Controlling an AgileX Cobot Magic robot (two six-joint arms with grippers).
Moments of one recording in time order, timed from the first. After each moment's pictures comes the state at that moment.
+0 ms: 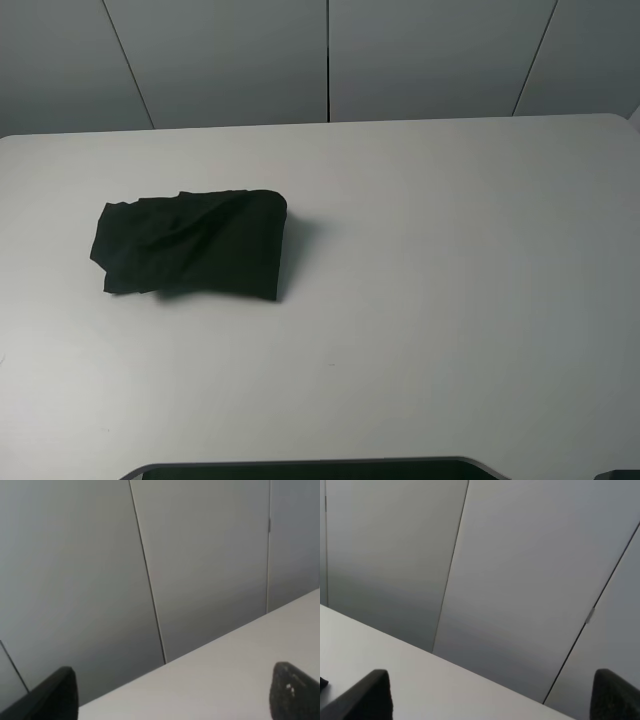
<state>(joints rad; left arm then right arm) -0.35 0.51 -1.10 -0.14 0.85 0.22 0.70 0.50 -1.38 -0.41 1.22 -0.01</state>
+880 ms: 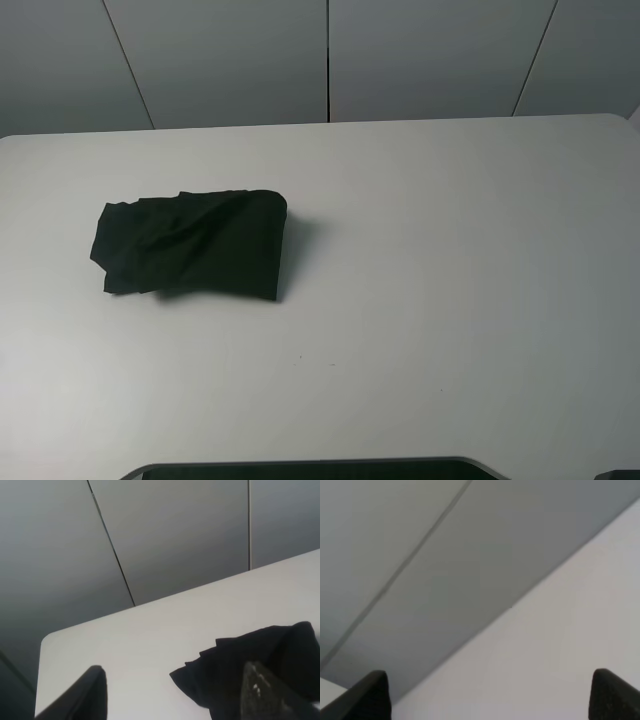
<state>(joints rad) -0.35 0.32 -1.10 0.20 1.22 0.04 0.61 0.46 -1.38 -0.94 1.23 -0.29</state>
